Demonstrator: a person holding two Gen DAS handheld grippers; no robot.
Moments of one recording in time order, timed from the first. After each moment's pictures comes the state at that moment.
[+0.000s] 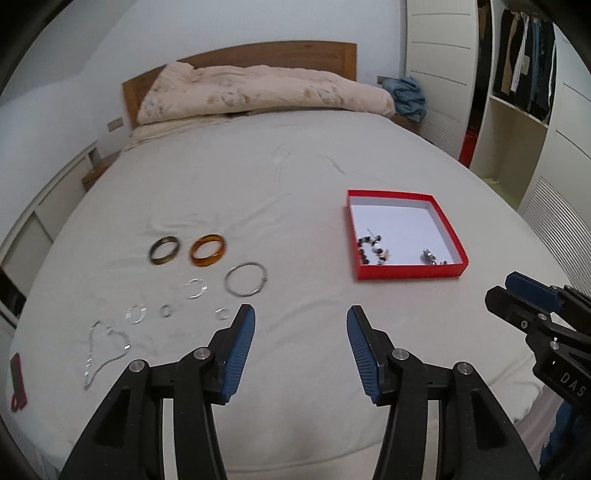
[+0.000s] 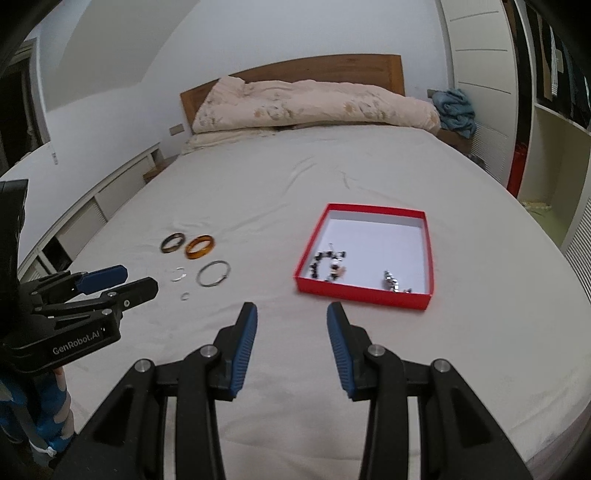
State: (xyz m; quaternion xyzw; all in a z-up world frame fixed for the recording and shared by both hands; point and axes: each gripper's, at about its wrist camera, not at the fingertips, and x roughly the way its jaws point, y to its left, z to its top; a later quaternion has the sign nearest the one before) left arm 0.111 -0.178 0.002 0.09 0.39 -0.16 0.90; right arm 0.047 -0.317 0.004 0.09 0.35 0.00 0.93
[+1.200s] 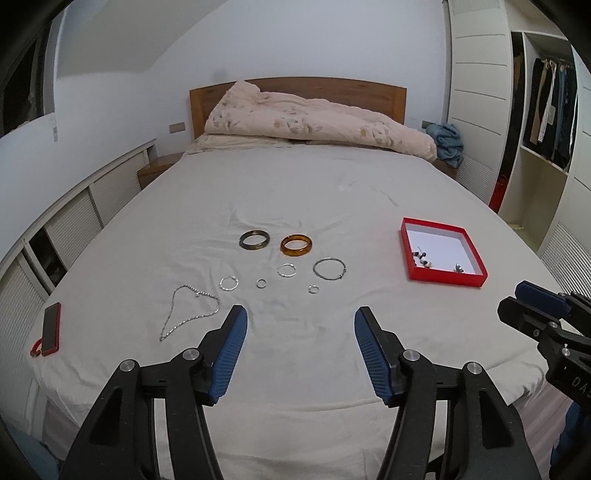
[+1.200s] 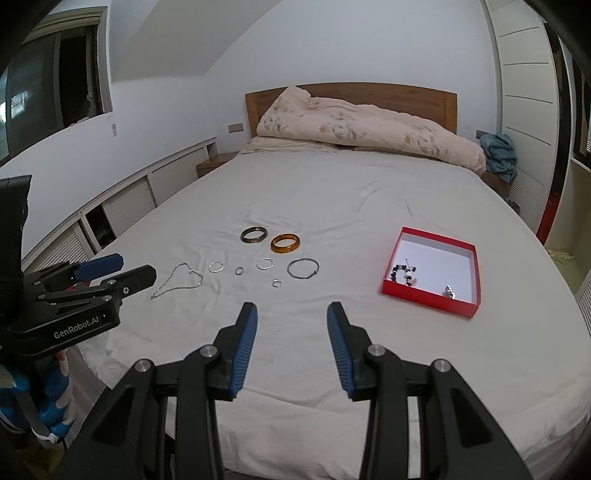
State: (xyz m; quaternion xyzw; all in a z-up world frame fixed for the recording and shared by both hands) left arm 0.011 -0.044 0.040 0.04 0.34 -0.08 0.94; right arm -0.019 -0.196 0.045 0.03 0.31 0.08 0.95
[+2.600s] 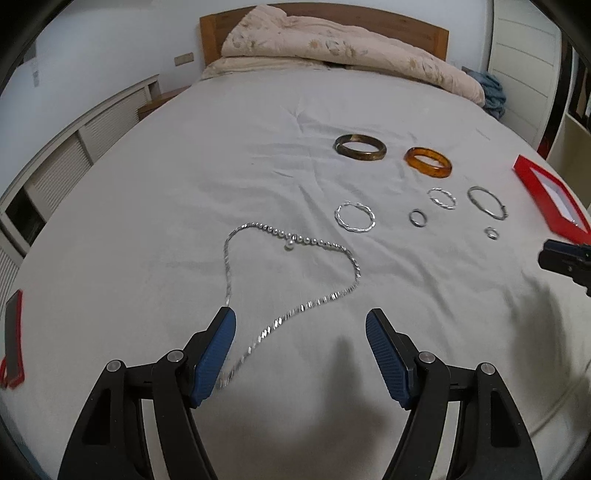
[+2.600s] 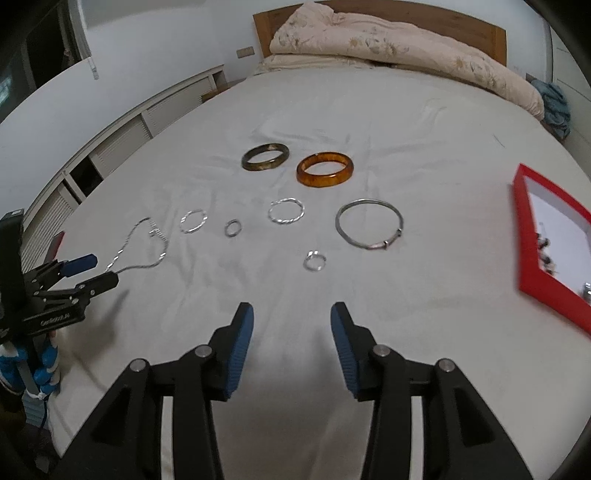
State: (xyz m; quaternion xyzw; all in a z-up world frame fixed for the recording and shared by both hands) left arm 0.194 0.125 -0.140 0.05 0.45 -0.07 0.89; right arm 0.198 -0.118 -0.122 0.04 0.45 0.13 0.88
